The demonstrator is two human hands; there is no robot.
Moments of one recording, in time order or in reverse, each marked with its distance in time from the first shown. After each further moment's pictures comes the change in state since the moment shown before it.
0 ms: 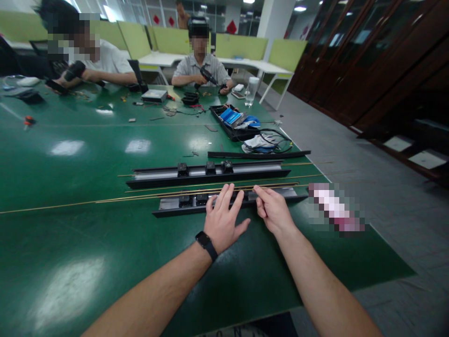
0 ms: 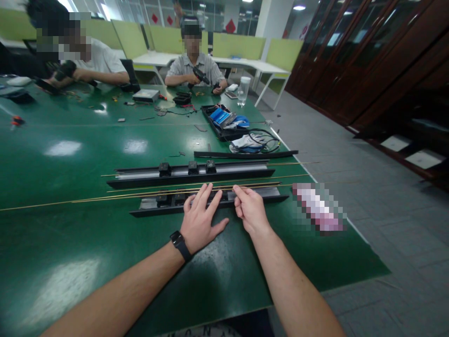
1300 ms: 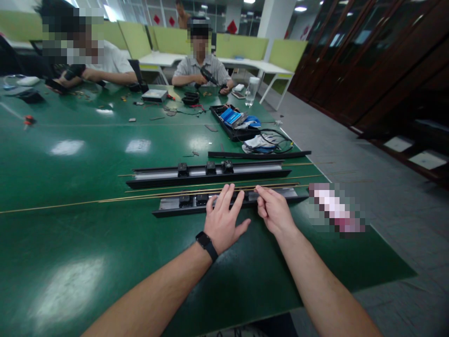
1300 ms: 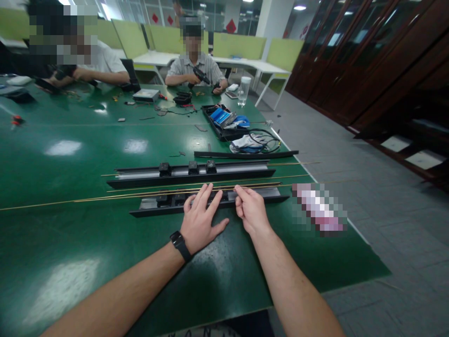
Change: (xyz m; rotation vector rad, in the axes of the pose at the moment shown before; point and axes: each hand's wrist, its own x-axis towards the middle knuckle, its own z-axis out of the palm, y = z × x) left_hand 0.001 0.000 -0.002 0.000 0.005 0.002; right_hand -0.003 -0.004 0.002 0.051 0.028 0.011
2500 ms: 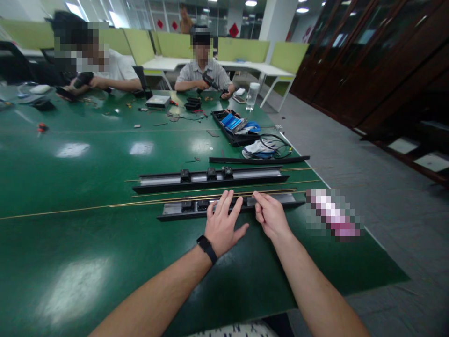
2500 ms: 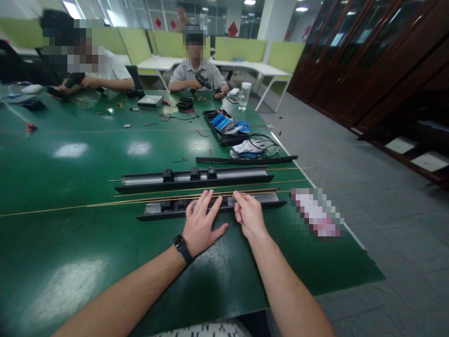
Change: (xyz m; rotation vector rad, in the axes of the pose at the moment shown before) left_hand -0.001 0.000 0.000 0.003 -0.010 -0.007; right_hand 0.001 0.004 0.001 -0.004 0.005 0.004
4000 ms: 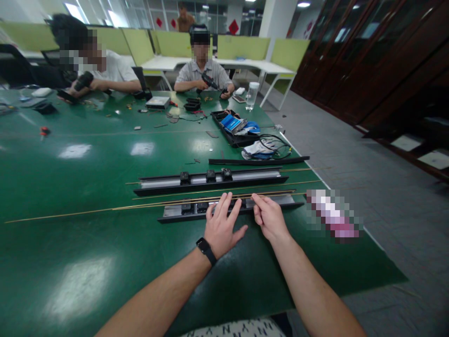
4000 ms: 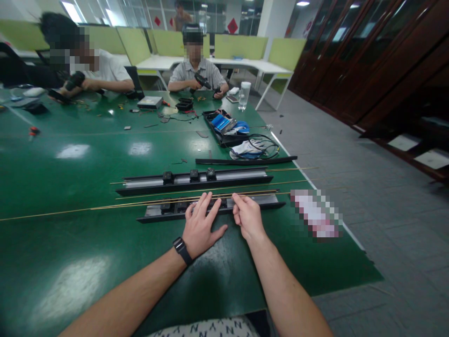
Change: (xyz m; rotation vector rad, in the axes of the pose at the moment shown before) left_hand 0.000 0.000 -0.001 0.009 -0.014 -0.006; right_hand -0.002 -0.001 0.001 -0.012 0.010 0.020
